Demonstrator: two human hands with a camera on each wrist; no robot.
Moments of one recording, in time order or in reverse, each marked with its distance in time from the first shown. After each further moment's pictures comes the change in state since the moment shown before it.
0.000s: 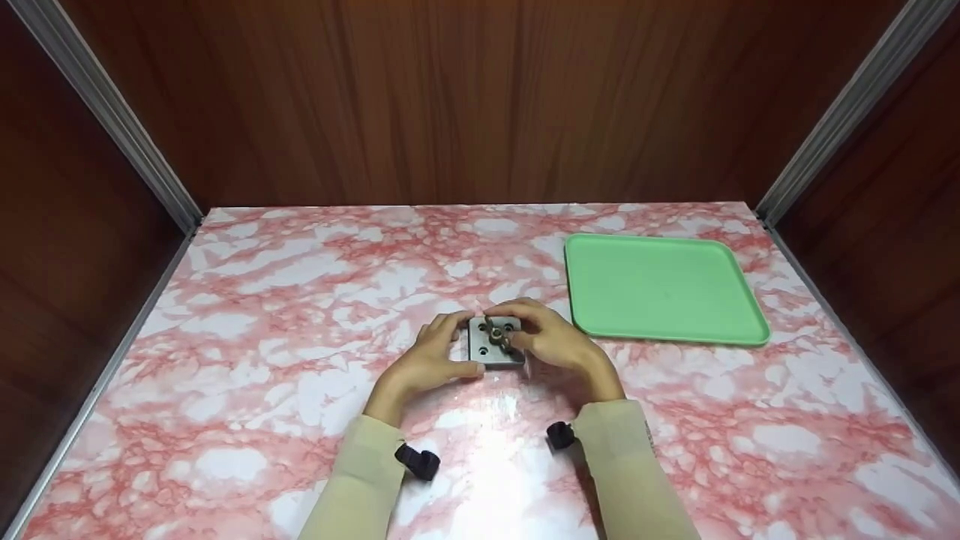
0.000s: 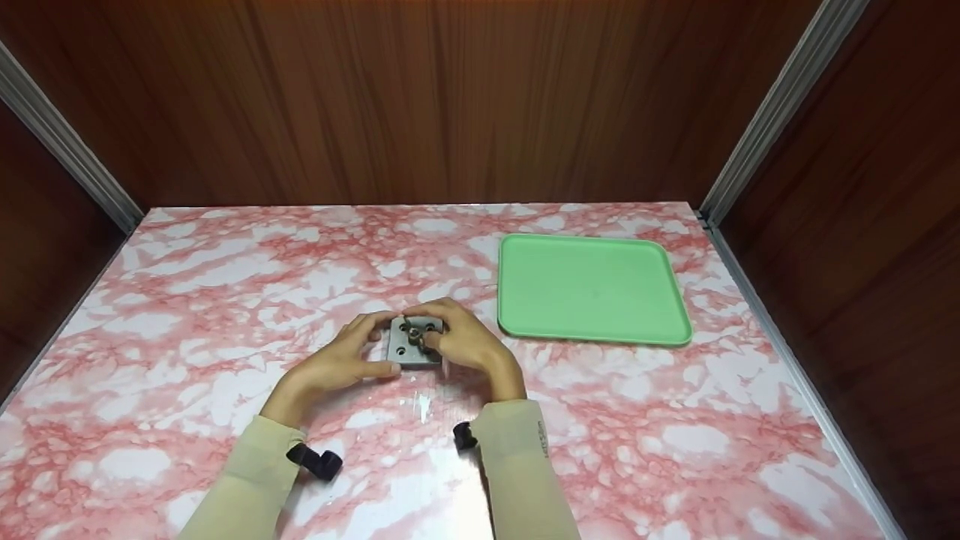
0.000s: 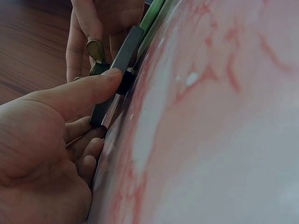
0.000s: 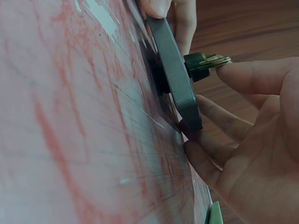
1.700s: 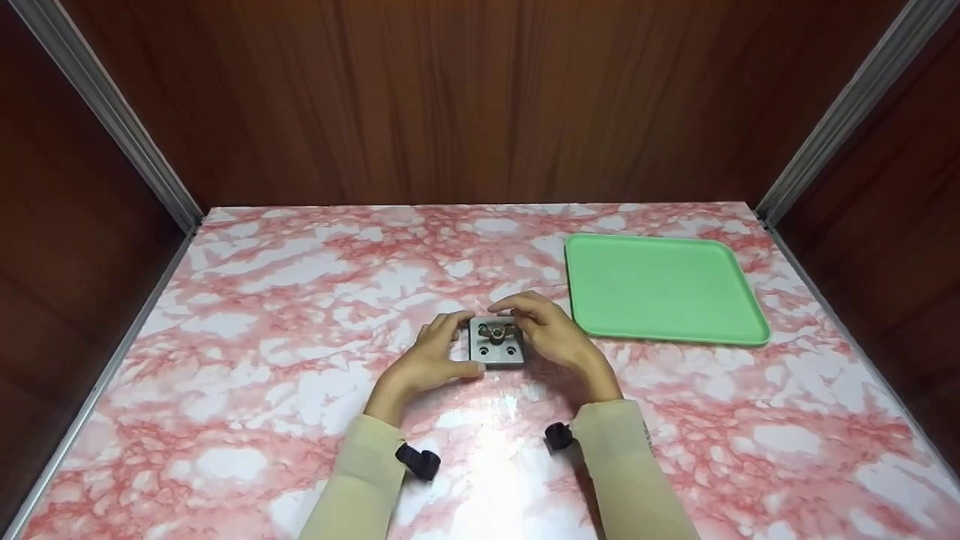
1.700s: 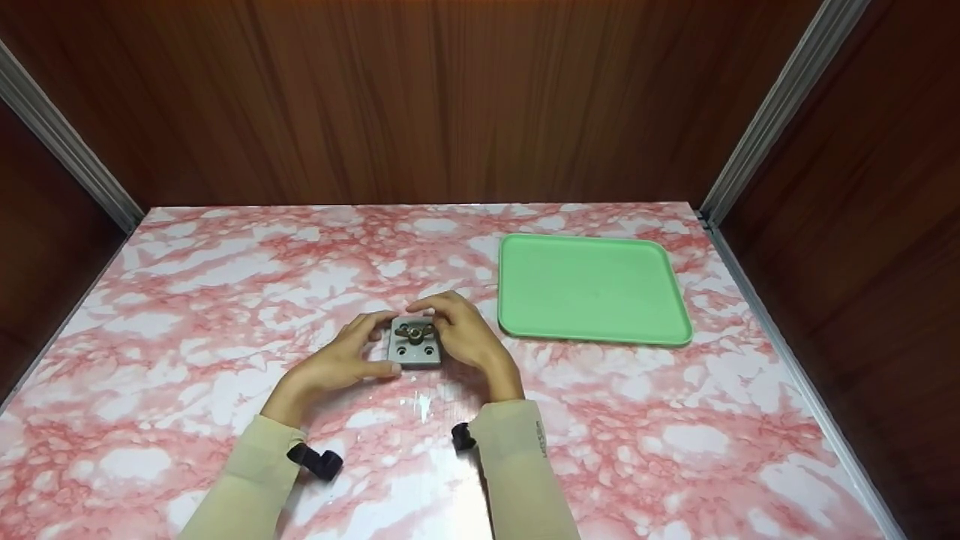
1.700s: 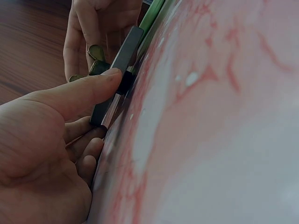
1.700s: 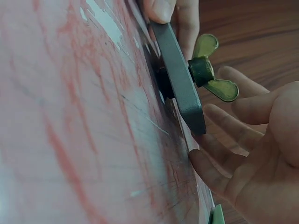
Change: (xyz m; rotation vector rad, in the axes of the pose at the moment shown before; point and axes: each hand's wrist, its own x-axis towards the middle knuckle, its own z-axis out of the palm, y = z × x) left_hand 0.000 0.001 0.001 -0.020 0.013 -0.007; right_hand 0.007 0.005 0.004 0.076 0.141 -0.071
